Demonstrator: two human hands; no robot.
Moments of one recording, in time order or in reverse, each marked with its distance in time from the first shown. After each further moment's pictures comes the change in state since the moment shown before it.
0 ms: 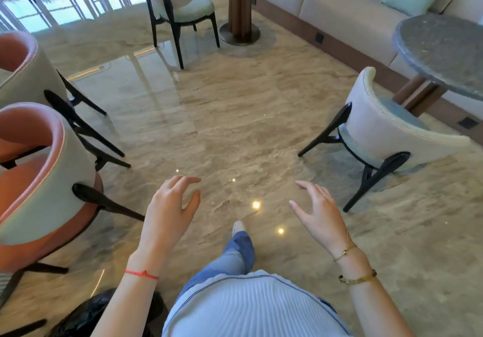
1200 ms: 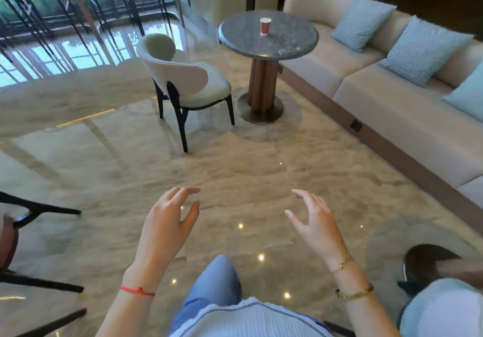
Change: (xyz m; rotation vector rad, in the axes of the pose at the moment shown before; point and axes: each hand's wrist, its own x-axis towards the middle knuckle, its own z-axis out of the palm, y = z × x) left_hand 0.835 -0.014 0.025 -0.034 0.143 -0.065; right_hand 0.878 -0.045 -0.072 -0.008 0.028 -0.185
